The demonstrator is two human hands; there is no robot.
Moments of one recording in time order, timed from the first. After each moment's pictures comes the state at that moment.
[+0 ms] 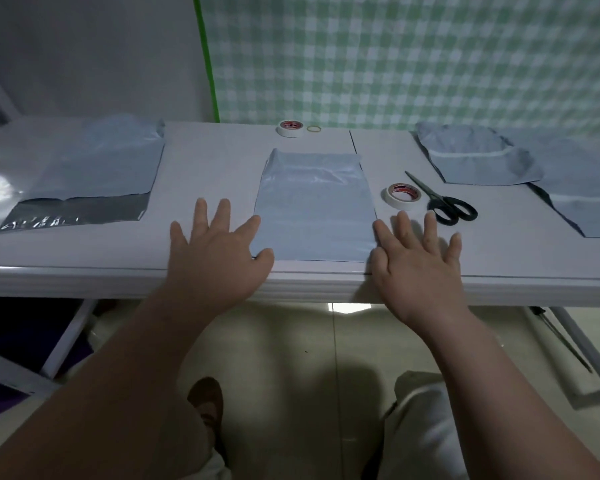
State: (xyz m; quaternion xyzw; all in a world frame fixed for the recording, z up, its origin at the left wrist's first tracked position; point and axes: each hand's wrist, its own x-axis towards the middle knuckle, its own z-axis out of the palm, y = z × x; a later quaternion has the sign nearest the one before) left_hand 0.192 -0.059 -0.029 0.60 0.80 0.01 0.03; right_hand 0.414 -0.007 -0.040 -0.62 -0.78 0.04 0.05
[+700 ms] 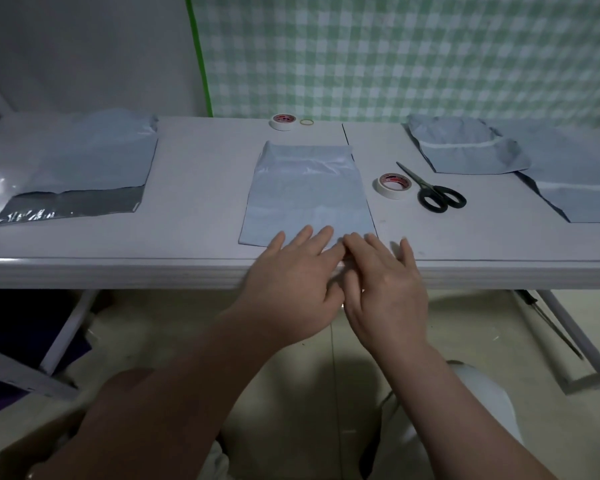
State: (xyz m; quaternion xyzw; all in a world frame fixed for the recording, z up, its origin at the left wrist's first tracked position) left_hand 0.266 -0.074 -0.044 0.77 0.63 0.09 0.03; right_hand 0.399 -0.044 -0.080 -0.48 -0.79 -0.03 0.38
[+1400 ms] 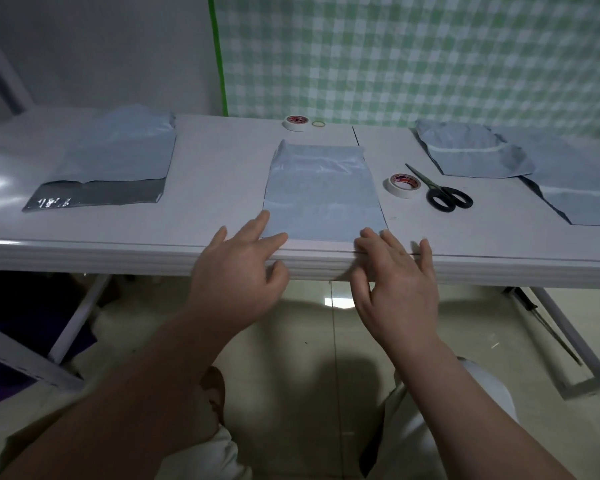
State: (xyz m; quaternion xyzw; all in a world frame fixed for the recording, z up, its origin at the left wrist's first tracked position) left_hand 0.210 -0.109 -0.047 0.65 0.73 0.21 0.02; right_hand 0.400 -0.050 -0.087 -0.50 -0.79 -0.08 0.35
